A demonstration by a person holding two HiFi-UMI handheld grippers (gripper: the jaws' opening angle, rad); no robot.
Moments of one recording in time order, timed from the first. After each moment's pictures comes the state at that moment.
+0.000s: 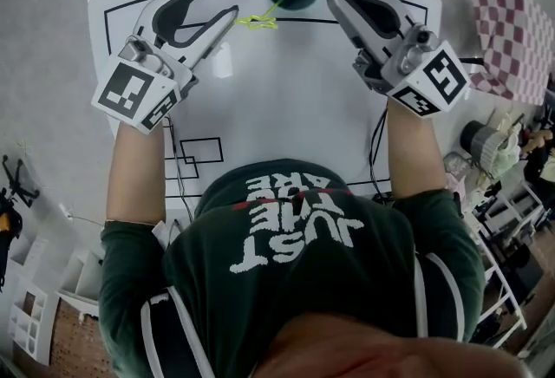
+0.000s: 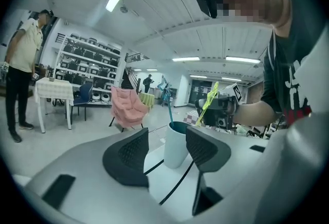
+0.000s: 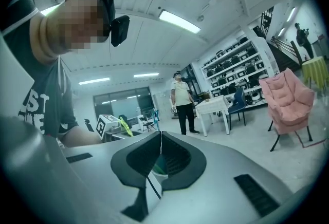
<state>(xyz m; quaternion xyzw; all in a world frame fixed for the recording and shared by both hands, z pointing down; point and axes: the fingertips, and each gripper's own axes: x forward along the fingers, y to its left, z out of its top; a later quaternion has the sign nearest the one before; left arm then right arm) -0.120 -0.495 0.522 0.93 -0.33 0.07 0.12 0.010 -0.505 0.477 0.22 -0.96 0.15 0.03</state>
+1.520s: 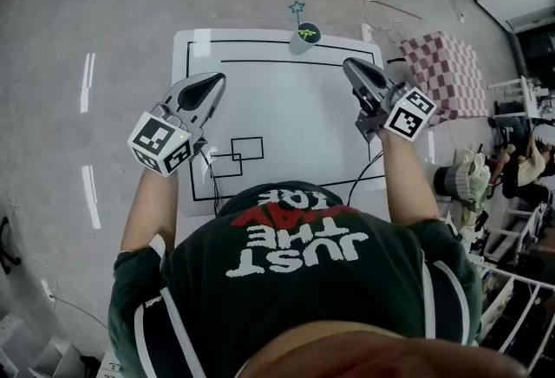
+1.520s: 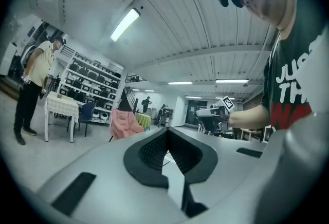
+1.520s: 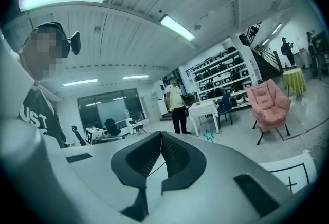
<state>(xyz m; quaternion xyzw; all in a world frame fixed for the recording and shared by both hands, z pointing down) -0.282 -0.293 0.368 0.94 -0.33 -0.04 0.09 -0.050 -0.332 0.319 0.32 -0.93 0.17 0.04</state>
